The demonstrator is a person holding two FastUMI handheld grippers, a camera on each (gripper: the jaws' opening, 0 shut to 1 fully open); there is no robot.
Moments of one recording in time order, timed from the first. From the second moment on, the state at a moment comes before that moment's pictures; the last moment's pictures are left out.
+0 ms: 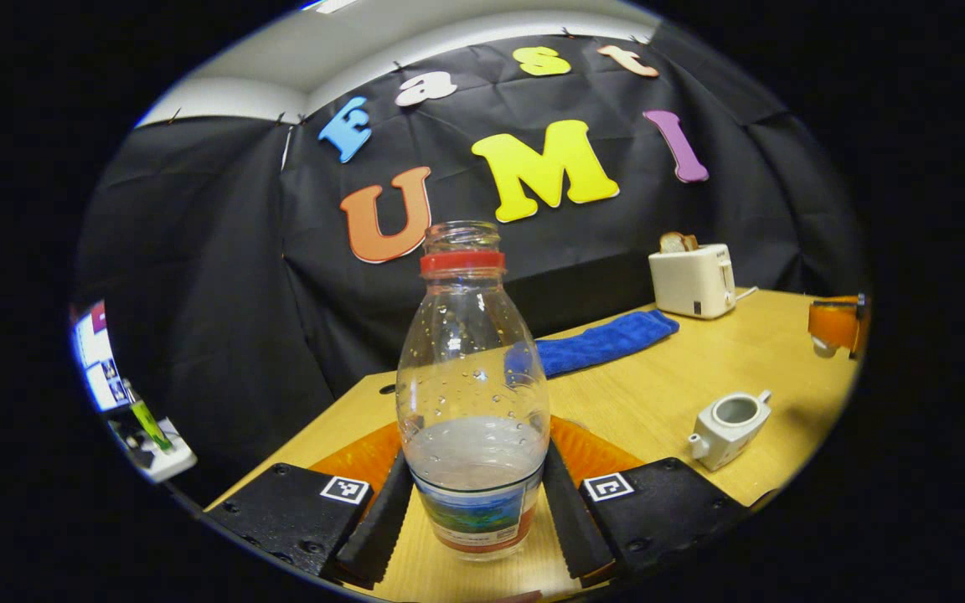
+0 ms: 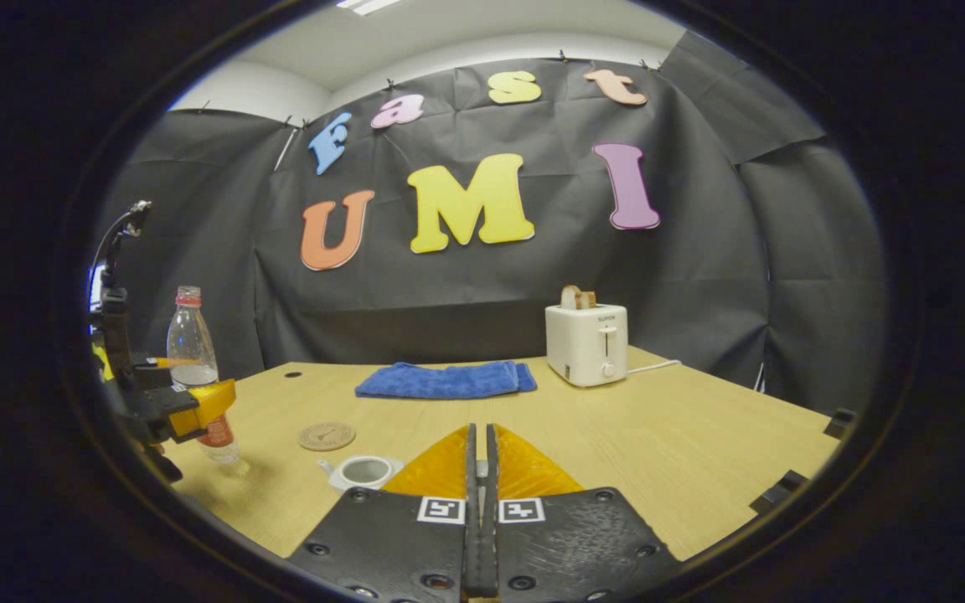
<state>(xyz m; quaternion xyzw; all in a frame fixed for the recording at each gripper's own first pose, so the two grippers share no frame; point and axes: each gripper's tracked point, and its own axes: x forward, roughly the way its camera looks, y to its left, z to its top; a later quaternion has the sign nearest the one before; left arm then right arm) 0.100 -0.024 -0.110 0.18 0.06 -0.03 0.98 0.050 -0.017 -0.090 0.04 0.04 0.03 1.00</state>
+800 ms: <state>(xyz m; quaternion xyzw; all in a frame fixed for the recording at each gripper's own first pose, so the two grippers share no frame) 0.096 -0.038 -0.111 0.51 0.08 -0.02 0.85 0.052 -0.042 -0.079 0.03 0.03 0.00 1.00</state>
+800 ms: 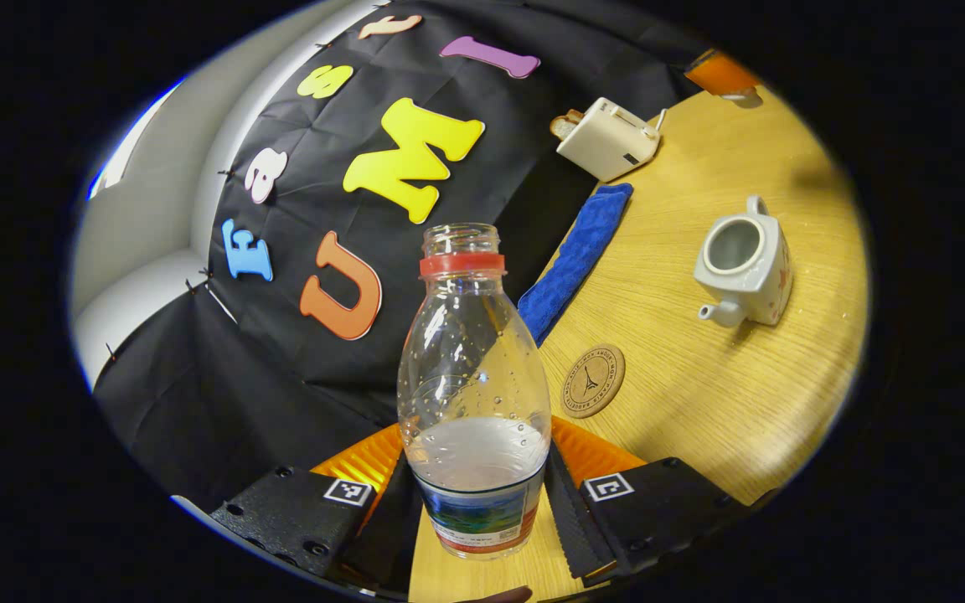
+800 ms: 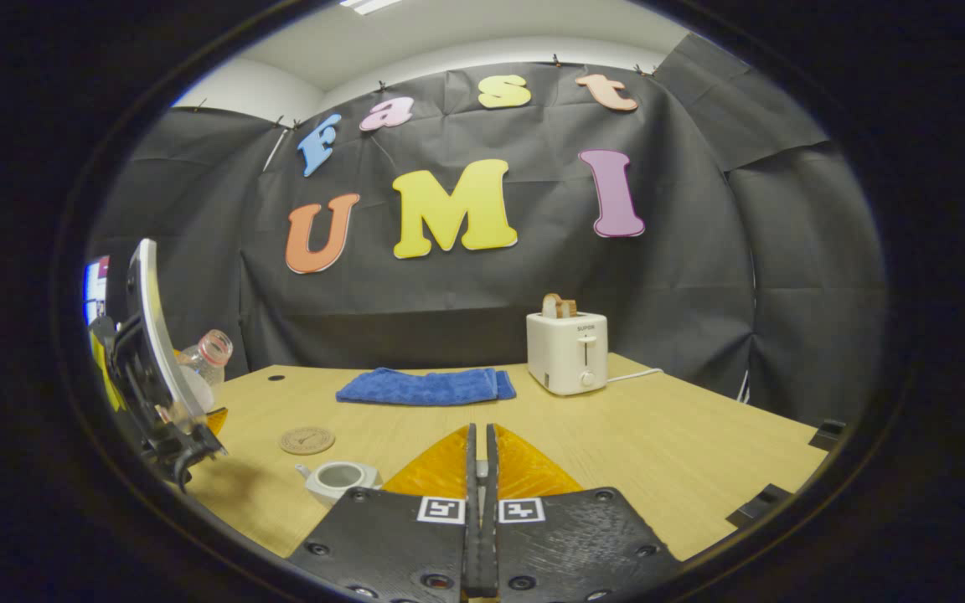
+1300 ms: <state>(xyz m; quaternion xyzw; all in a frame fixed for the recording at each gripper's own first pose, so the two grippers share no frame) 0.095 -0.072 -0.130 0.65 0.07 -0.05 0.75 0.048 -0.052 -0.068 0.01 0.03 -0.01 1.00</state>
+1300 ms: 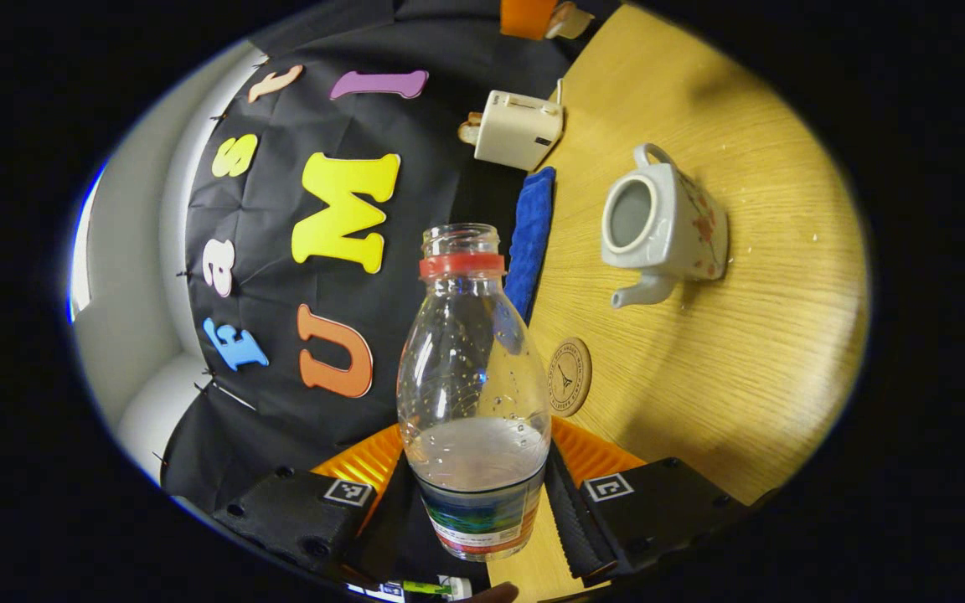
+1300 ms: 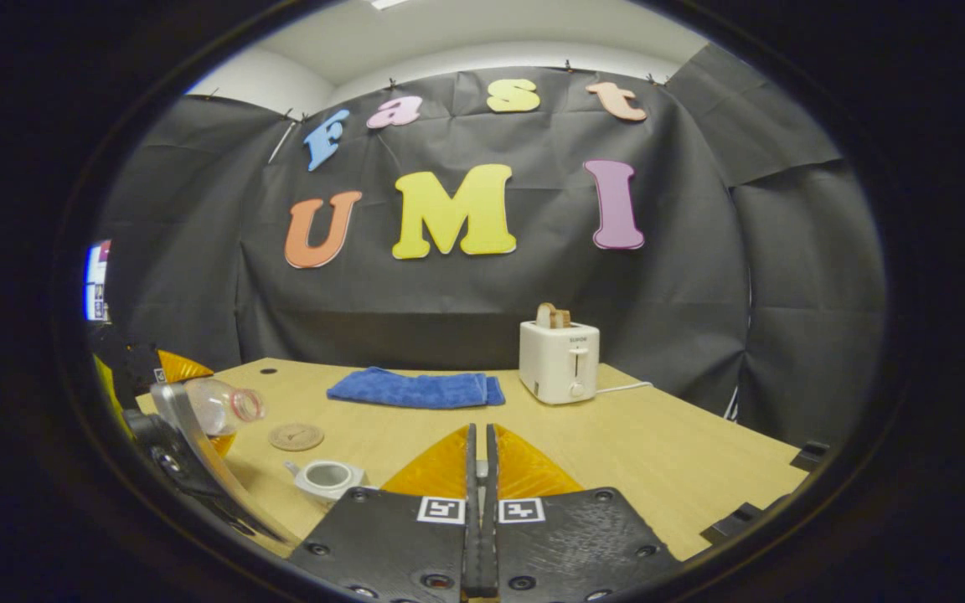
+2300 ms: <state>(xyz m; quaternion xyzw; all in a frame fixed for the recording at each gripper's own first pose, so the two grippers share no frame) 0.104 -0.087 -0.122 0.80 0.08 -0.06 0.59 0.053 -0.062 -0.069 0.01 0.04 0.00 1.00</state>
